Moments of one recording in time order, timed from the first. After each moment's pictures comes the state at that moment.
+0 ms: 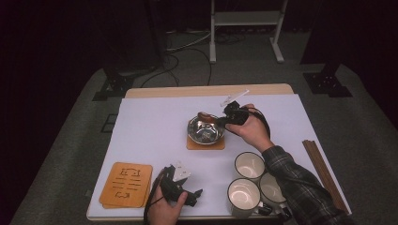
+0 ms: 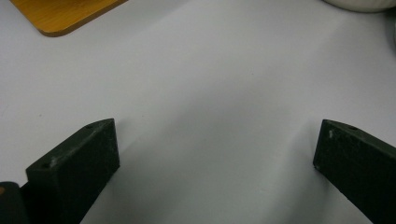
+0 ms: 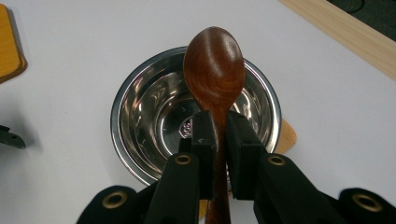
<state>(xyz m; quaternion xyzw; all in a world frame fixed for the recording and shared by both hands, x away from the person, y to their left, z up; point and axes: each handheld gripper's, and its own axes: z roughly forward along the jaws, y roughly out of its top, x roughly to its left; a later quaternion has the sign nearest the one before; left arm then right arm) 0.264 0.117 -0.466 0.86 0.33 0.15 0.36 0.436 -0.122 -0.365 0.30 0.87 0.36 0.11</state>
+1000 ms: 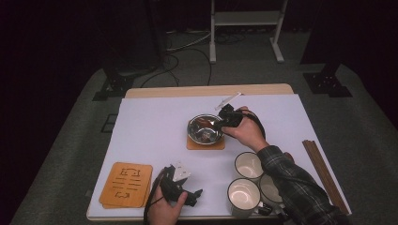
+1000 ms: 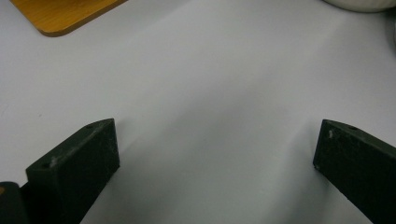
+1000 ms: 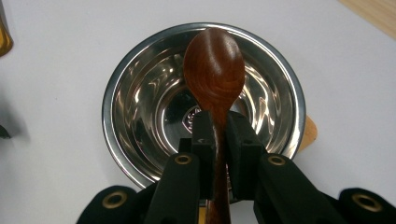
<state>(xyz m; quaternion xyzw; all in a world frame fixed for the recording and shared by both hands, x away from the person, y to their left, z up) 0.264 0.118 -0.466 0.86 0.32 0.15 0.36 0.444 -0.108 -0.383 0.30 0.89 0.33 0.10</state>
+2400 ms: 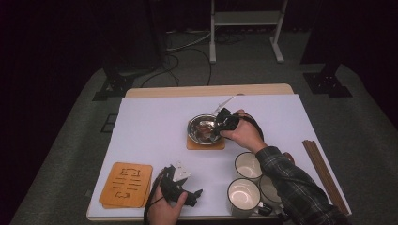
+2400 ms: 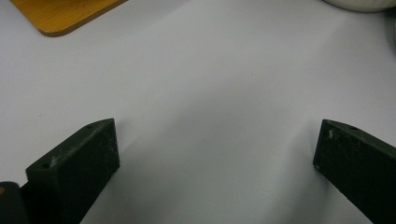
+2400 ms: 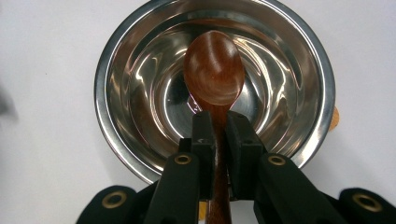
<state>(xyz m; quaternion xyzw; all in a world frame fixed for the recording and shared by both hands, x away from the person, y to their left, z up) 0.264 0.117 -0.466 0.86 0.32 0.15 0.36 0.445 -0.100 -0.397 0.29 0.91 0.30 0.08</state>
